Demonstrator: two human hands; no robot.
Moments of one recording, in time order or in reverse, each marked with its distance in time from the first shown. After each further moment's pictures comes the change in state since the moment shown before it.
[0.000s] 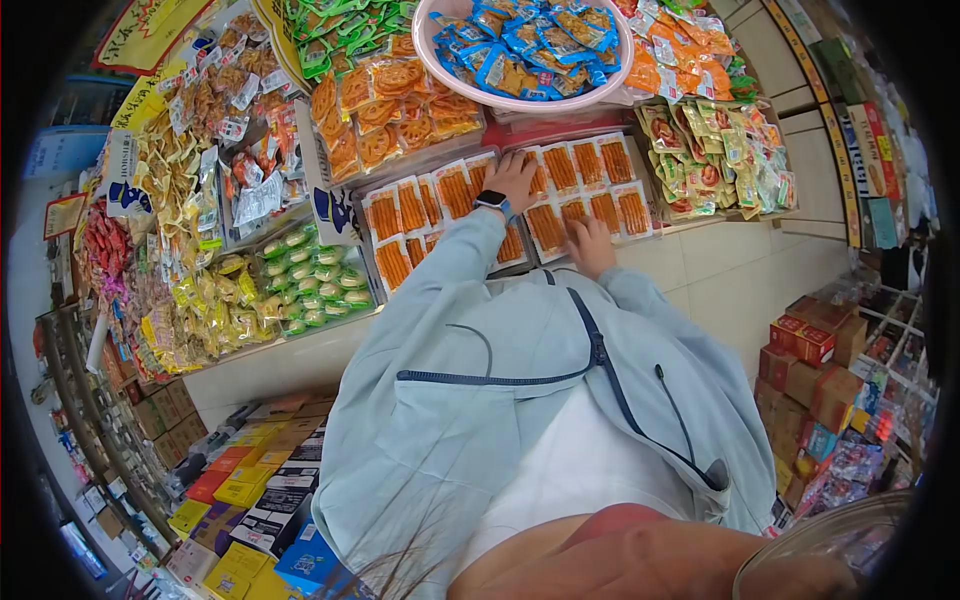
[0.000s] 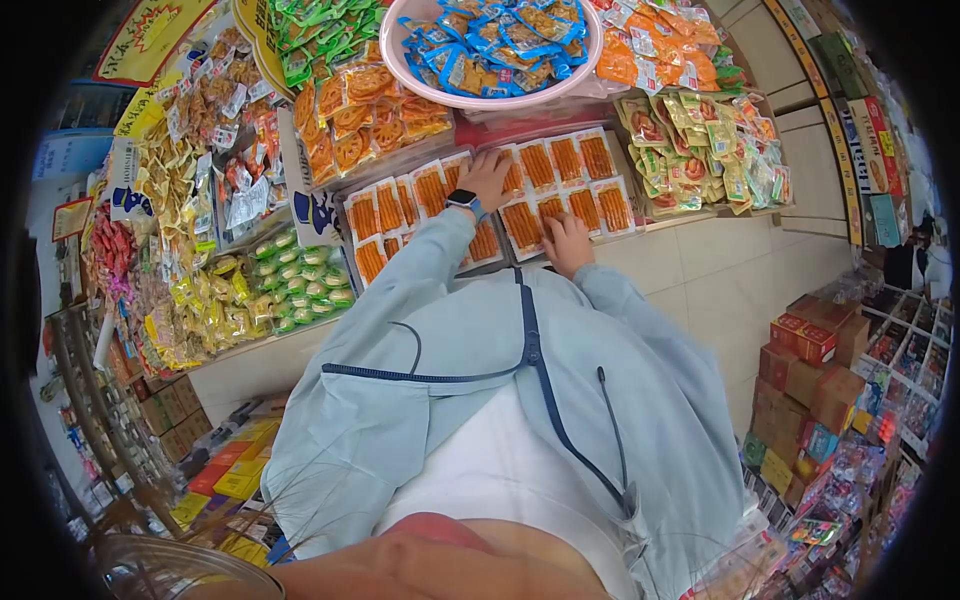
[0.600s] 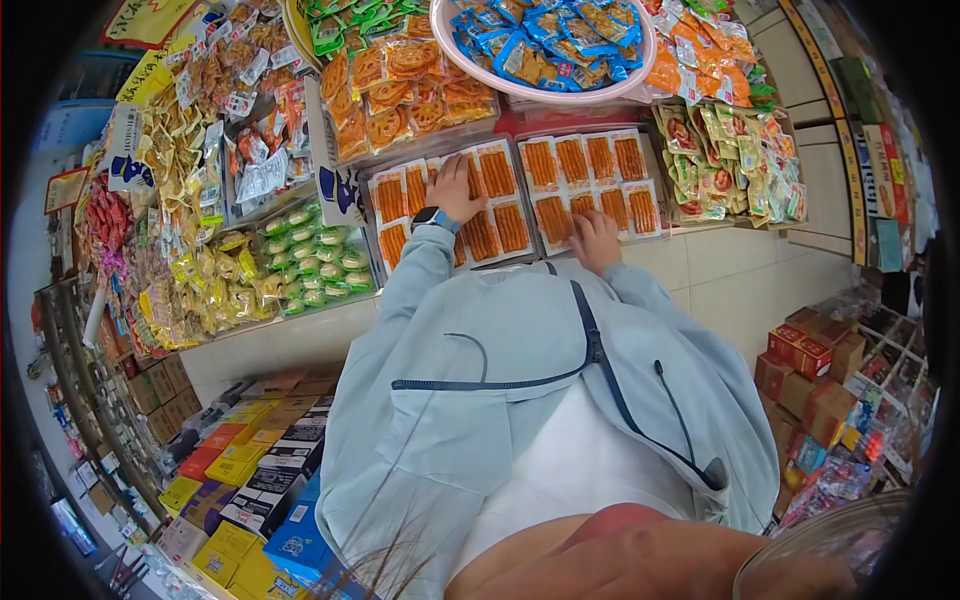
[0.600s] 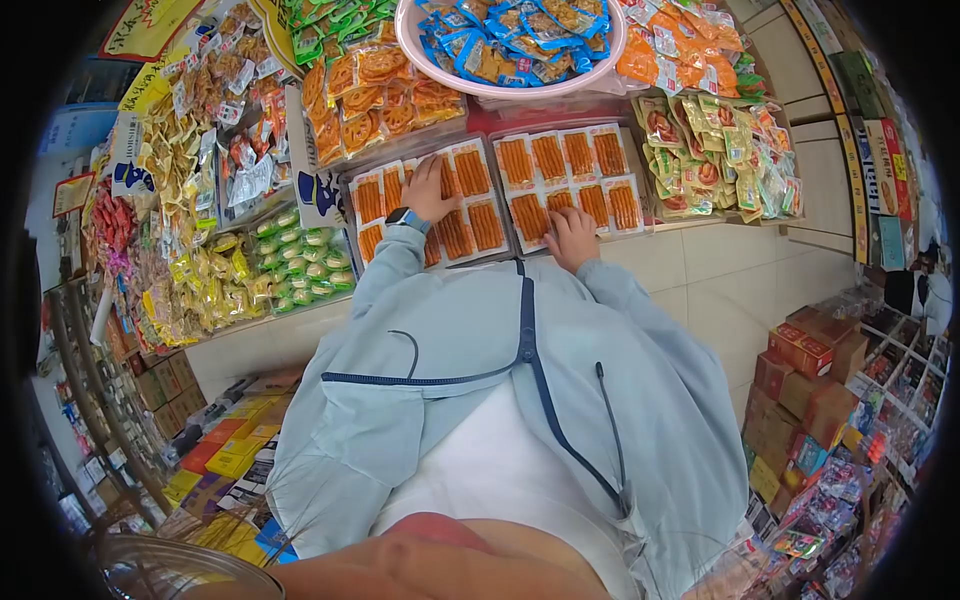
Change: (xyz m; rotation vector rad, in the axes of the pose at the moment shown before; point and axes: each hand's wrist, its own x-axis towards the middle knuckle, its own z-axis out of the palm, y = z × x) left_hand -0.085 -0.076 -0.021 -0.085 0.022 -0.340; right_hand 0.003 -0.002 -0.002 -0.062 -0.034 -0.060
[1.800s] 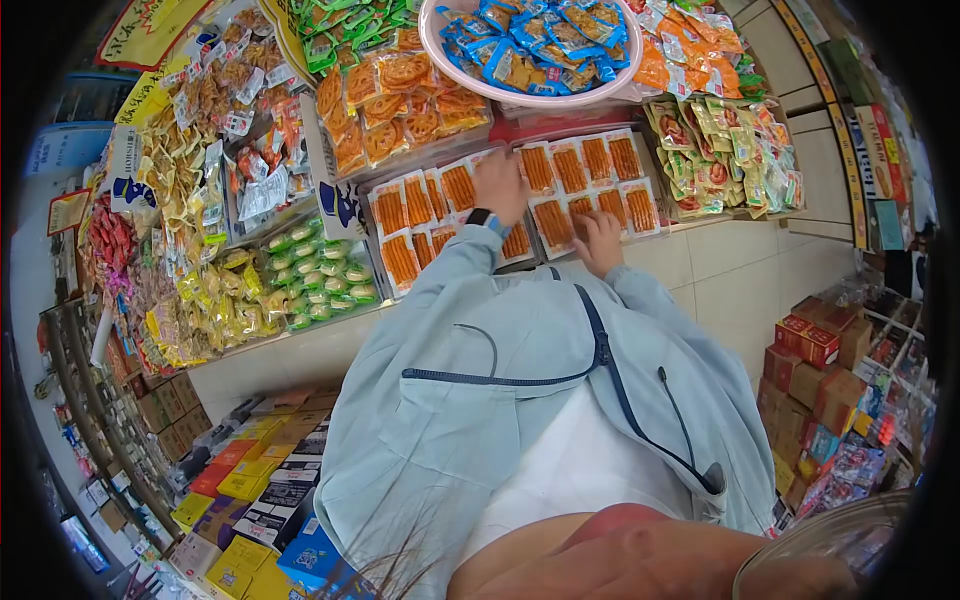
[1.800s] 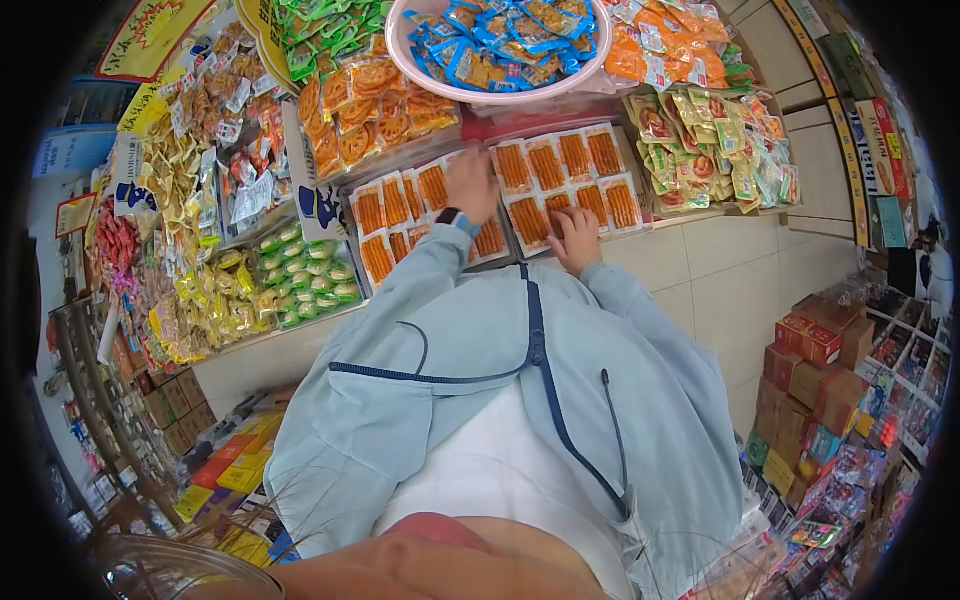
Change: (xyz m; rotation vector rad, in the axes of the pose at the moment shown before) left_hand 0.030 0.084 0.022 -0.109 0.387 0.194; right_hand 0.000 0.000 -0.005 0.084 0.080 0.038
